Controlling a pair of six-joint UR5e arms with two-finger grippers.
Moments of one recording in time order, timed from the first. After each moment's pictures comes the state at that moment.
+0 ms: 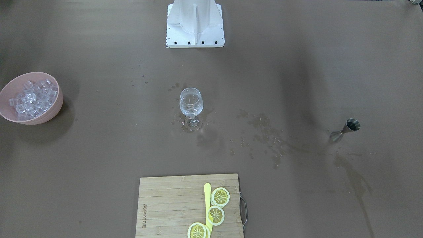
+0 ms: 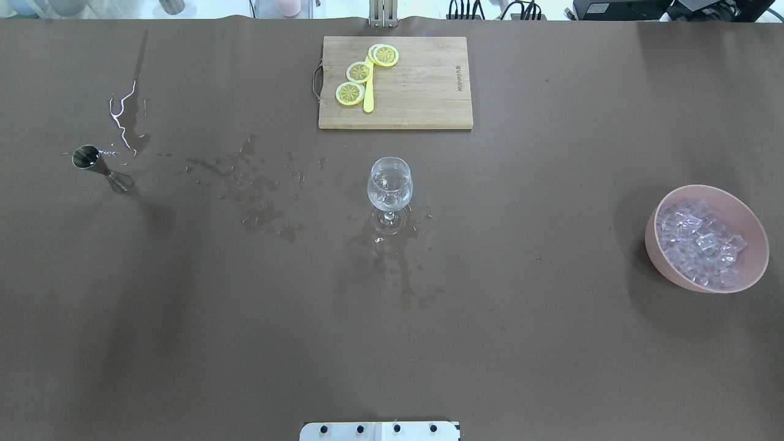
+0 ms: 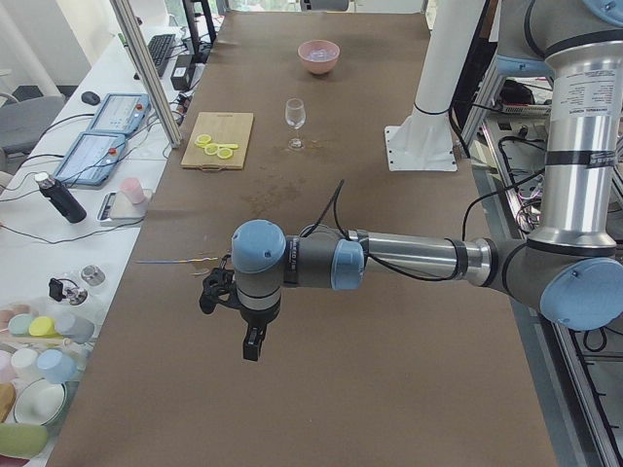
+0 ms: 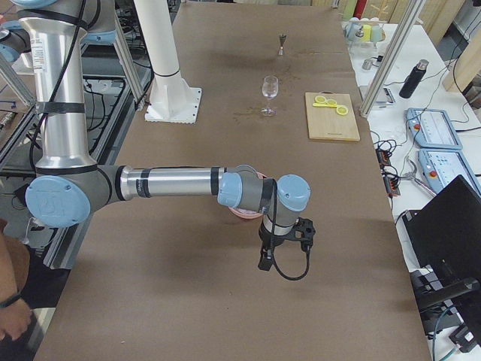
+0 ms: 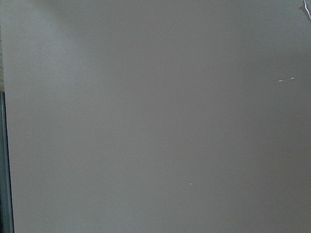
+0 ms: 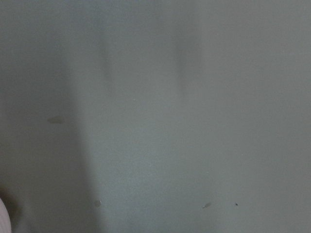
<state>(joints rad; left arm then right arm) -1.68 -1.56 -1.67 -1.54 -2.29 0.17 1.55 -1.55 1.61 -1.79 2.24 0.02</state>
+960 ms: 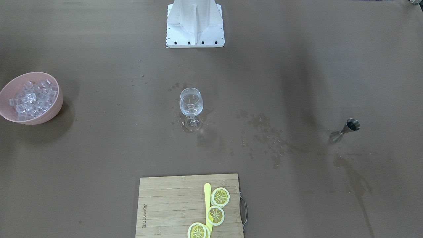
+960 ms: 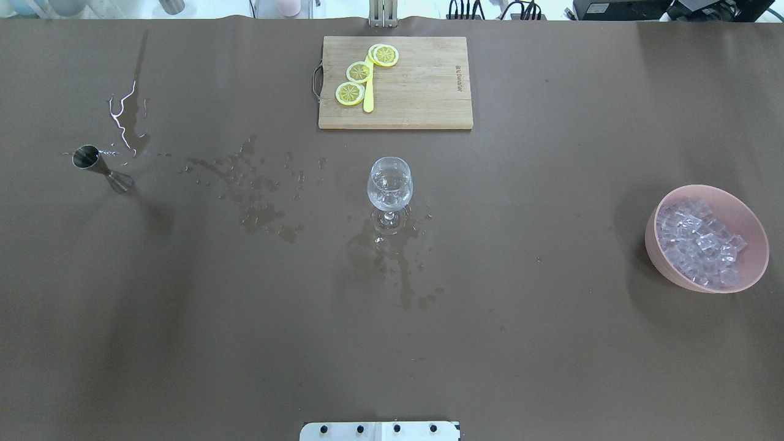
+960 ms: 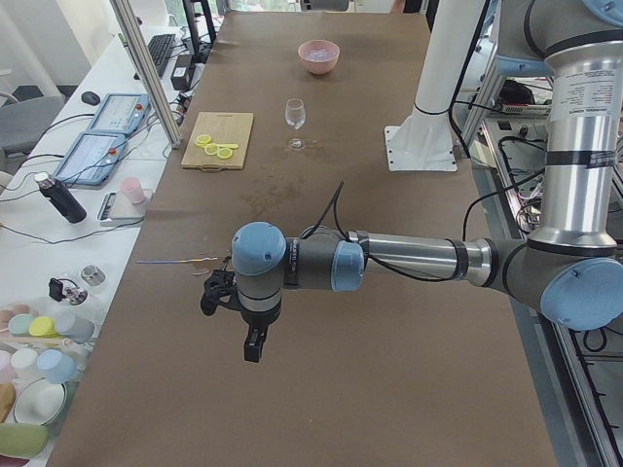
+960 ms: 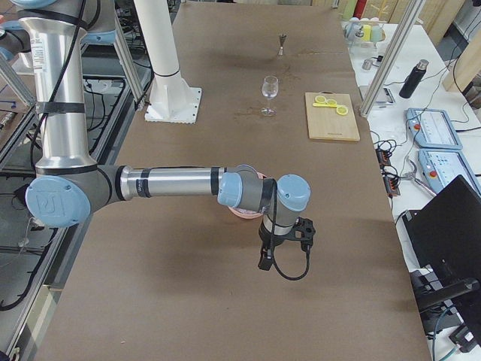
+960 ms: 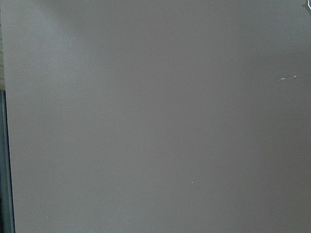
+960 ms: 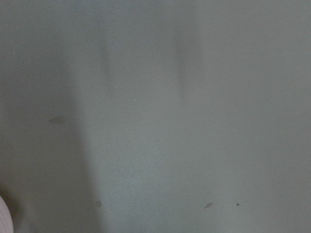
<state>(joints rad) -1.68 -1.55 -1.66 -1.54 -2.29 0.17 1.55 -1.55 1.61 -1.79 2.24 0.02</state>
